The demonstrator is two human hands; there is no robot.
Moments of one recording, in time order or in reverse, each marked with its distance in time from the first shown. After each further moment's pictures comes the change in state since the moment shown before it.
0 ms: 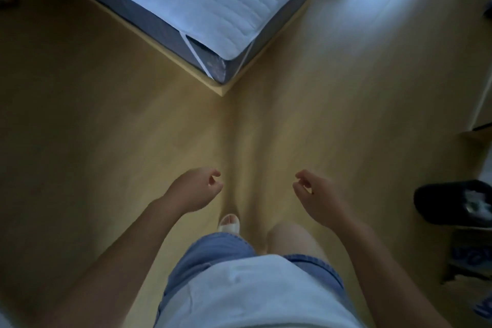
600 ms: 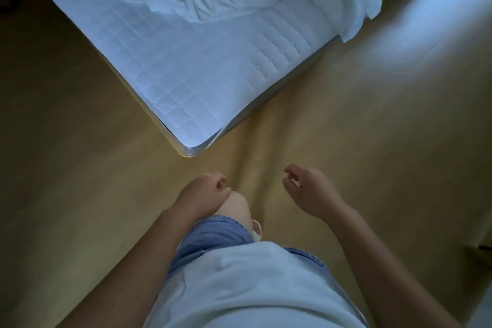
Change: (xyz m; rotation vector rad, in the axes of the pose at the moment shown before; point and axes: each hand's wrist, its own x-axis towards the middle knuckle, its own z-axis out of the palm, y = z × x) left_hand 0.333 0.218 -0.146 -0.190 0.070 -0.132; right_hand 0.413 -0.014 -0.248 -0.247 -0.156 -0.261
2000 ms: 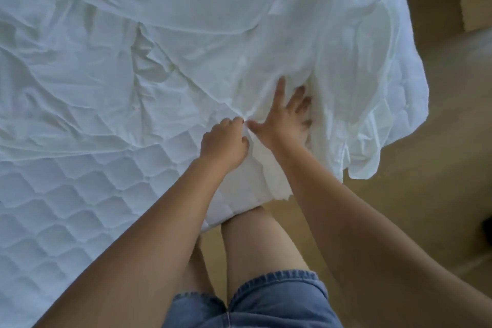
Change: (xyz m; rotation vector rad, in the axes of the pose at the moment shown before) left_hand 0.833 0.418 -0.238 -0.103 -0.033 -0.206; right_hand 0.907 0.197 -0.336 -0.290 -0.234 0.297
